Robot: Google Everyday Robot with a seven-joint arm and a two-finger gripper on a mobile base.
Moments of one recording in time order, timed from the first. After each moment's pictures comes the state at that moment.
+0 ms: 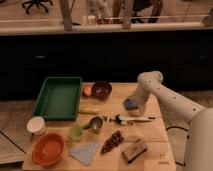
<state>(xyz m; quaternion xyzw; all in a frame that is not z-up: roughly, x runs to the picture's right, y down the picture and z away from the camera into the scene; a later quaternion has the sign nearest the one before) 0.206 0.120 0.913 -0.29 -0.16 -0.23 0.92</state>
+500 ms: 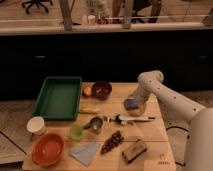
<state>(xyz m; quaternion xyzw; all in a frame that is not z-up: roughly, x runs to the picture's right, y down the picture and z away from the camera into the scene) 0.212 0.111 0.918 -0.28 -0.14 -0.19 0.93</state>
